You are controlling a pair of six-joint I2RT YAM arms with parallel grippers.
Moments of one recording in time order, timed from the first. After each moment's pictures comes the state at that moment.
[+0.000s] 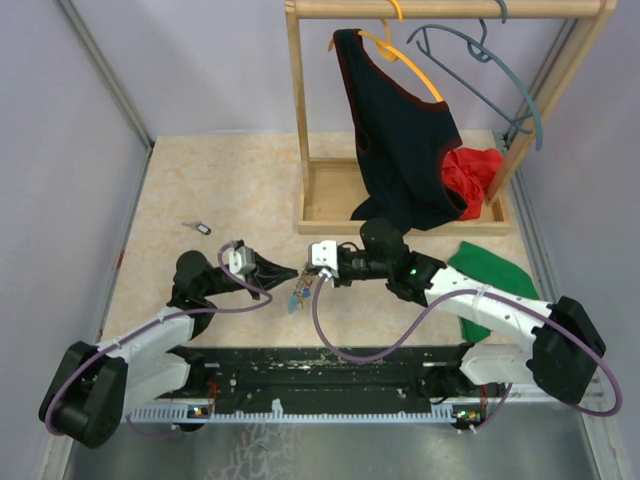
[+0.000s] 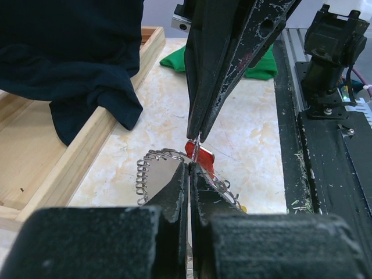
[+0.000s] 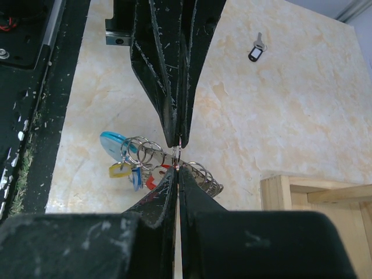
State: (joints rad) left arm -0.42 1.03 0.25 0.90 0.97 -0.01; right arm 0.87 1.21 0.79 0.04 -0.56 -0.60
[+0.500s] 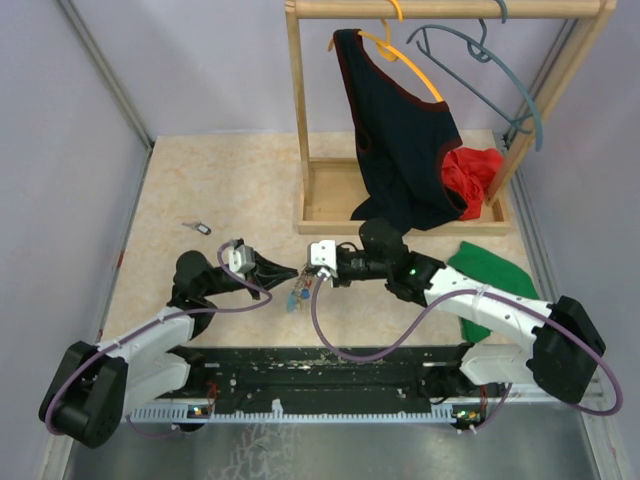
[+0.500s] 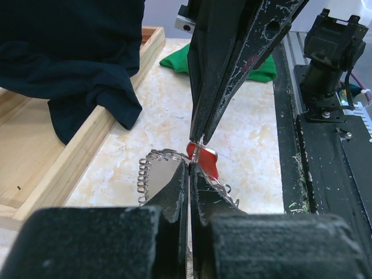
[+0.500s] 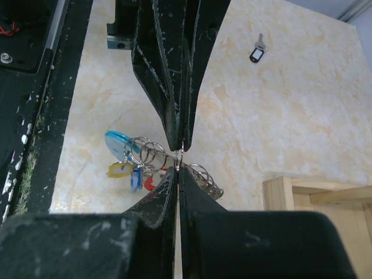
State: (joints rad) left arm -0.42 1.03 0.25 0.91 0.96 -0.03; right arm 0.87 1.21 0.80 0.04 -0.56 -0.58
